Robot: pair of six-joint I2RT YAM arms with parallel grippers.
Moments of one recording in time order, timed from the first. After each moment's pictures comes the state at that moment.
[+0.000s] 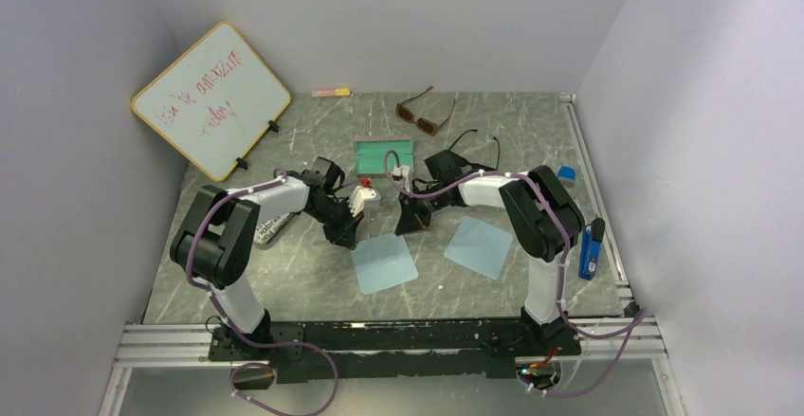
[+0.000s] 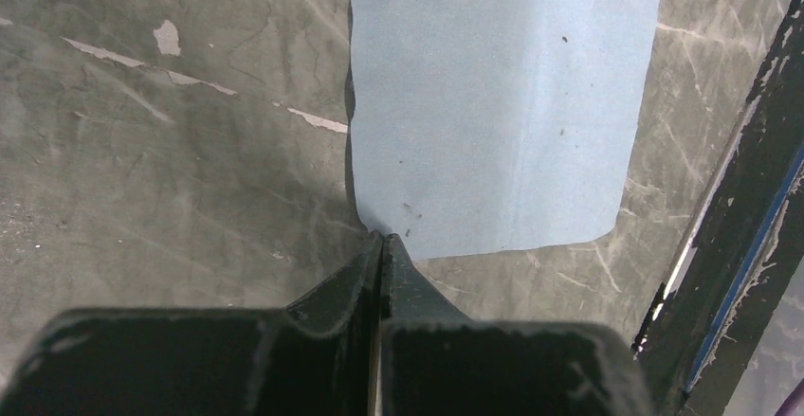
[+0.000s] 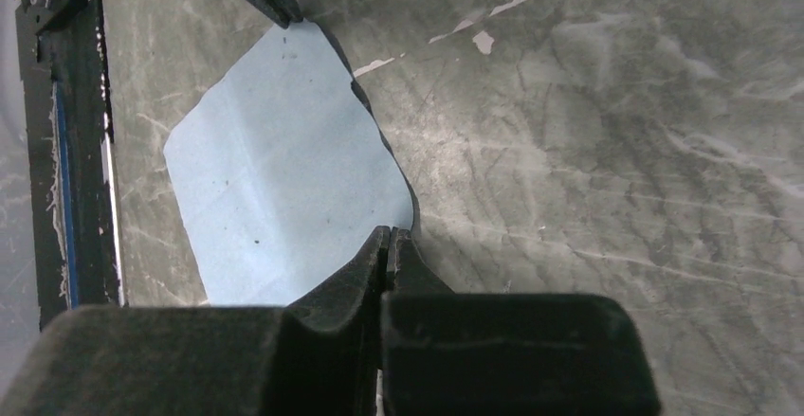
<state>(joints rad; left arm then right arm) -0.43 1.72 0.95 -0.56 0.66 0.58 0.52 1.95 1.07 -0.16 -0.92 -0.33</state>
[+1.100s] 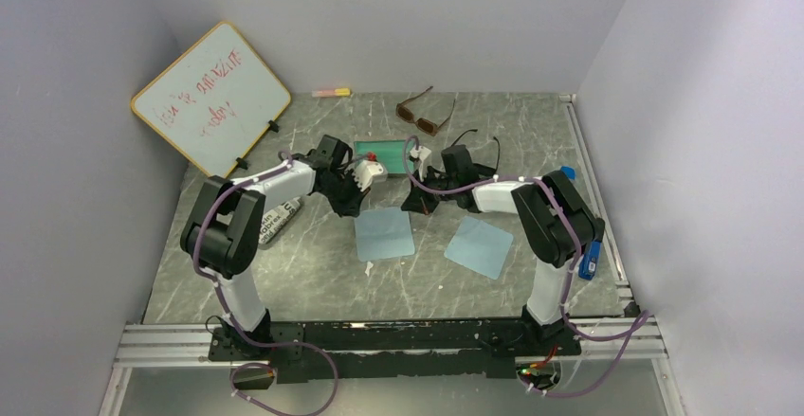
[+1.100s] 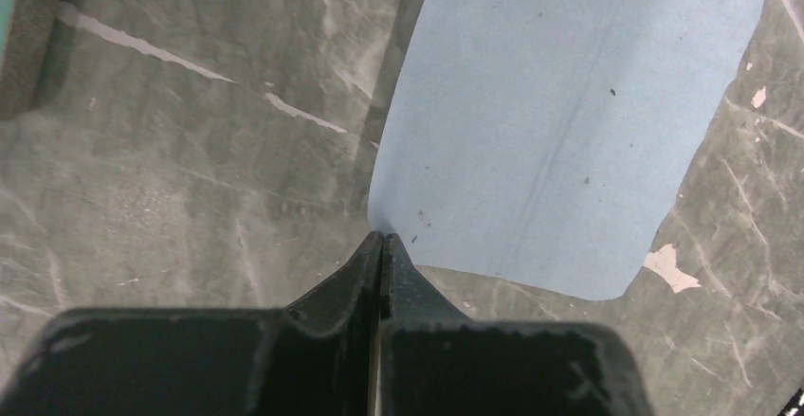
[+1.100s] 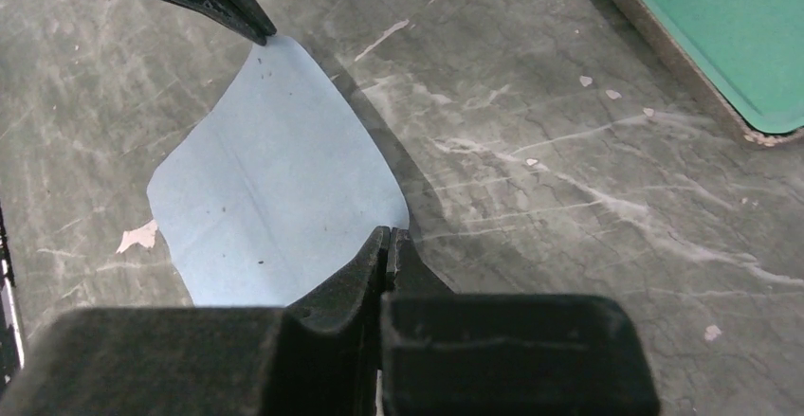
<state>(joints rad) -0.43 1.79 1.13 -0.48 0.47 0.53 0.46 1.87 0.94 0.23 -0.73 -0.06</state>
